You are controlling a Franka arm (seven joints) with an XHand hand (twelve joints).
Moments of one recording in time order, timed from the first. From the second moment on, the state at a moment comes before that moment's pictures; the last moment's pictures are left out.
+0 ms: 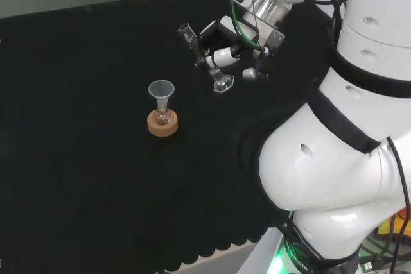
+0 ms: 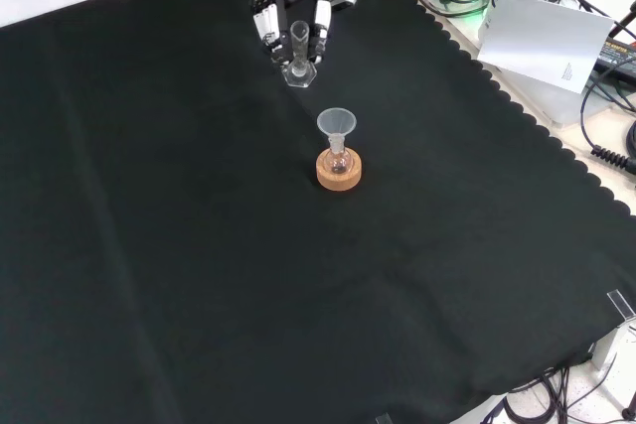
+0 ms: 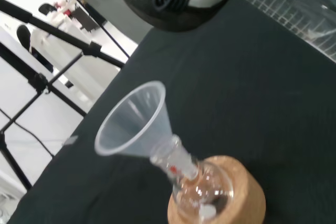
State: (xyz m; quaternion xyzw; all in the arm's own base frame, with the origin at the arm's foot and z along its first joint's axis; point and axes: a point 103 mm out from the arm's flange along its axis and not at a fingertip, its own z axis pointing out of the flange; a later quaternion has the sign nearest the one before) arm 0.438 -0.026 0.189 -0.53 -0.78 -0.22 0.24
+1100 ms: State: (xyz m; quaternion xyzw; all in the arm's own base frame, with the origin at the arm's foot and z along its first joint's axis) arm 0.401 -0.018 0.186 -0.55 -0.81 -0.03 0.21
